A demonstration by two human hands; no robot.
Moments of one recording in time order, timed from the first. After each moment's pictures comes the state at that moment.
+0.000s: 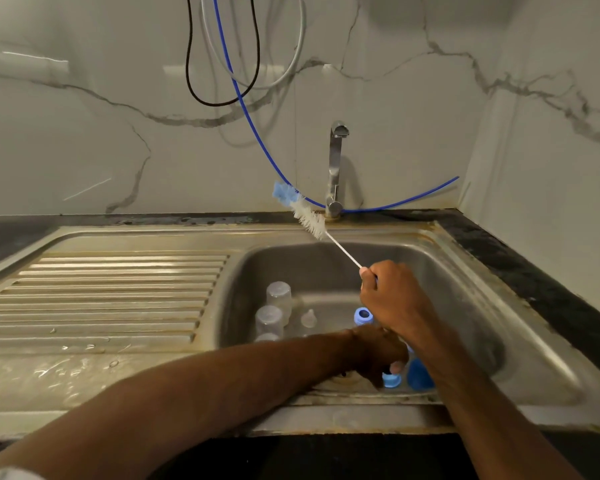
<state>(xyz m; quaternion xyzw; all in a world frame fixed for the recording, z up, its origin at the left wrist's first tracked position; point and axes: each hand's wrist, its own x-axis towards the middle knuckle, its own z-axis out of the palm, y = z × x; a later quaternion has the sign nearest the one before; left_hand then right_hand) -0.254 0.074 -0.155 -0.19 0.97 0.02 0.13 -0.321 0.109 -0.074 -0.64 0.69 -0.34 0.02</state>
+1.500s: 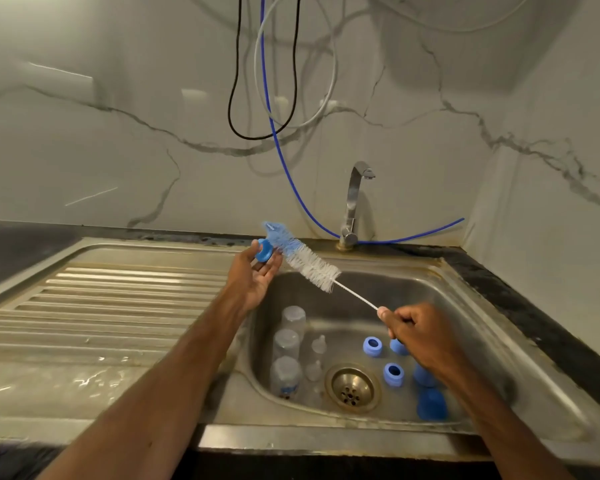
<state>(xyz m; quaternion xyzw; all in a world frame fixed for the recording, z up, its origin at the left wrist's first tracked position) -0.055 -0.006 -0.056 -0.24 0.16 0.71 -0.64 -0.333 0.135 -0.074 -0.64 0.63 -0.41 0.13</state>
